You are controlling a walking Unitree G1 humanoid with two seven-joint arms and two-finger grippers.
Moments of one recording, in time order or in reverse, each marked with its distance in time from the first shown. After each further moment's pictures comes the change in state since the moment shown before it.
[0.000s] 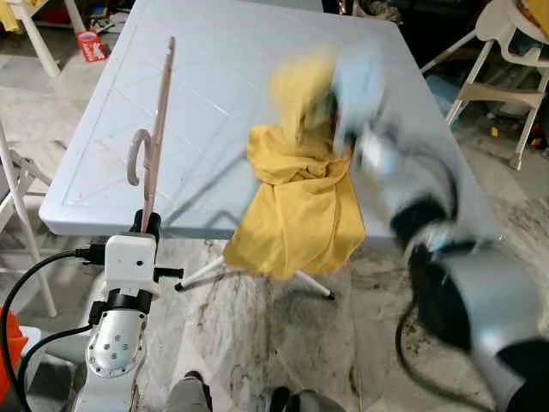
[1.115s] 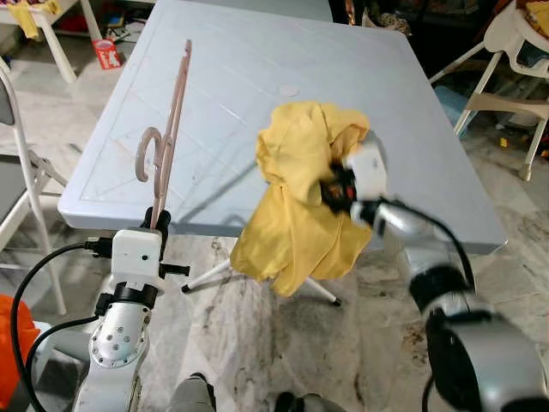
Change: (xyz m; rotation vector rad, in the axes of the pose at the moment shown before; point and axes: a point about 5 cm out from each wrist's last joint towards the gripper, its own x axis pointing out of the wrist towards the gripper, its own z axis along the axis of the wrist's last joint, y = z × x) left arm 0.009 -0.004 -0.004 -0.031 0.003 -0.074; right arm -0.056 0.000 -0.080 0.170 0.188 0.167
